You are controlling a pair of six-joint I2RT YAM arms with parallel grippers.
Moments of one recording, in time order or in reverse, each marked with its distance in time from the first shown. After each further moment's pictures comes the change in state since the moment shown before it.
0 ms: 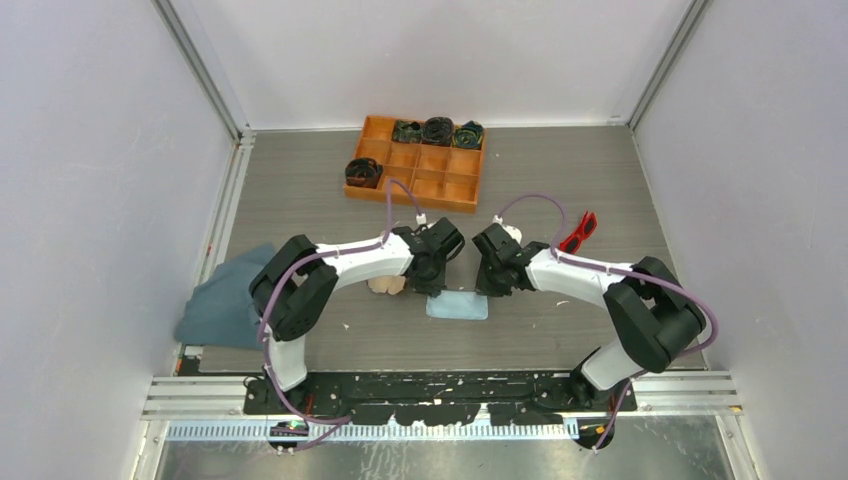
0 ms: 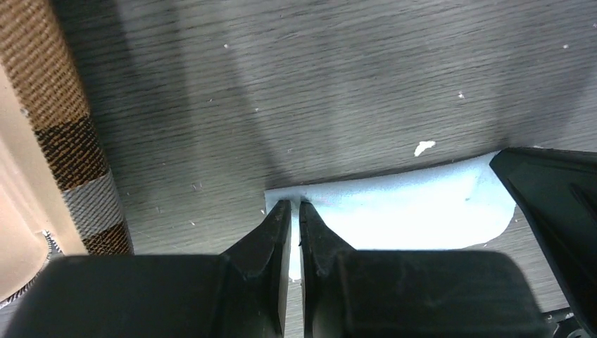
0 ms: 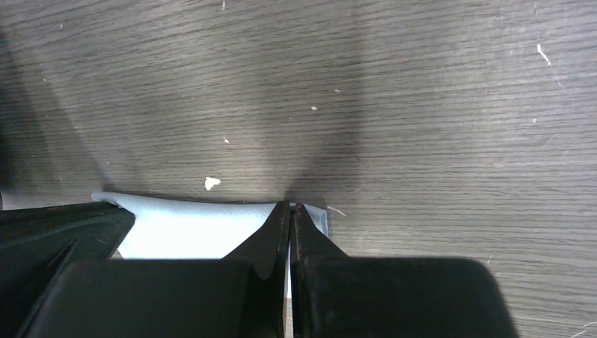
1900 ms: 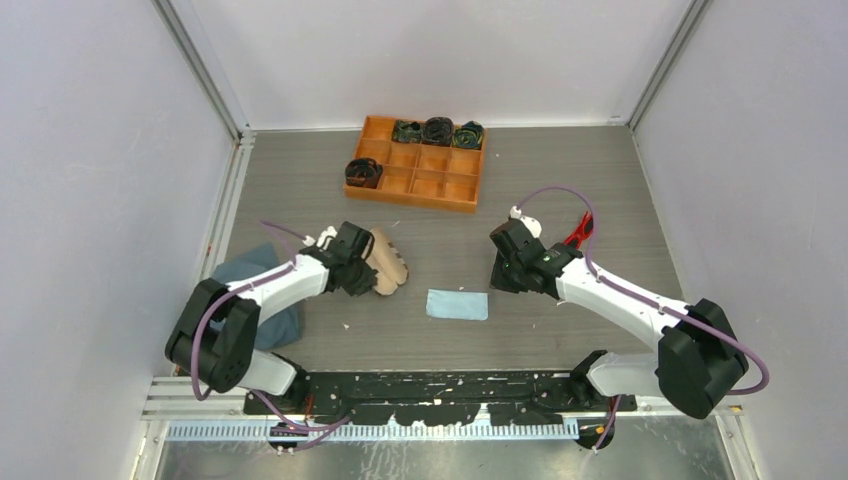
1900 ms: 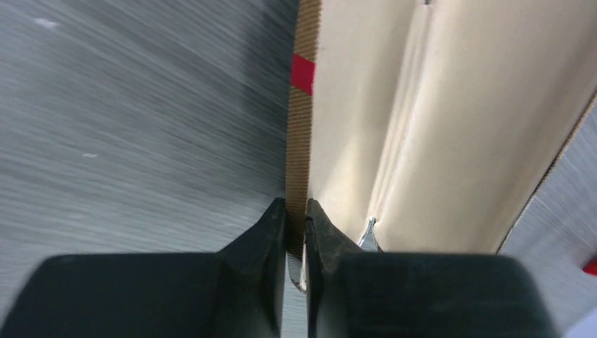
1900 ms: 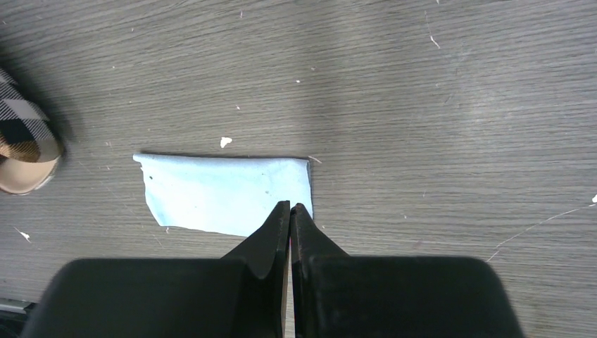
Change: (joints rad) left arm 0.401 -0.460 -0.499 0.150 -0.054 -0.377; right arm -0.004 -0.266 0.008 -0.172 0.064 -0.023
